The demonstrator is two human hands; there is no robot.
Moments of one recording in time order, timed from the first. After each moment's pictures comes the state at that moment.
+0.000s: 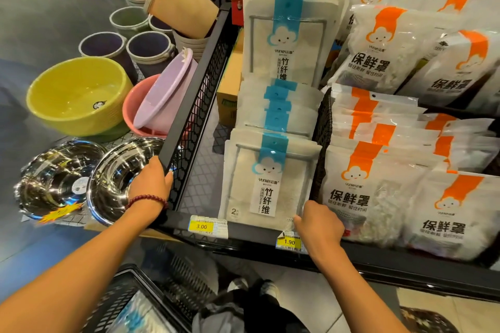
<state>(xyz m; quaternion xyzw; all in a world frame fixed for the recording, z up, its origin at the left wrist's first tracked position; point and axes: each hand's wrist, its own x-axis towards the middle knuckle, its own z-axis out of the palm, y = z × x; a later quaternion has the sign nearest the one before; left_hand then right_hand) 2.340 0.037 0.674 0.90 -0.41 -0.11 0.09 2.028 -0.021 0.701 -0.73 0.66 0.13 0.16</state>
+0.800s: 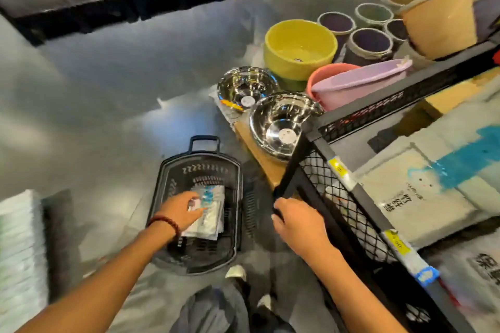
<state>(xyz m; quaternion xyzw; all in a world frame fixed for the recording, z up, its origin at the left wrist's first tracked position) 2.195 0.393 0.663 0.93 -0.01 -0.29 0.24 2.102 0.146 0.709 -0.97 0.06 0.15 0.19</state>
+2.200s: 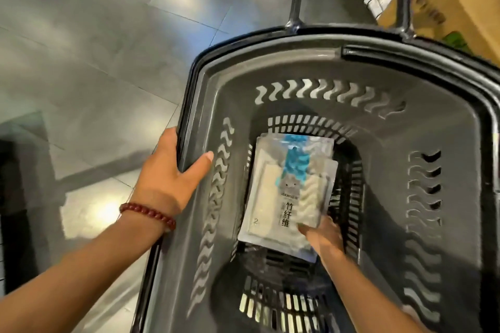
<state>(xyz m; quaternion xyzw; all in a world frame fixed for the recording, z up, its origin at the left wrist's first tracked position) 2.403 0.603 0.206 0.93 0.14 -0.14 0.32 2.292 0.387 0.000 -0.74 0.43 0.38 0.35</state>
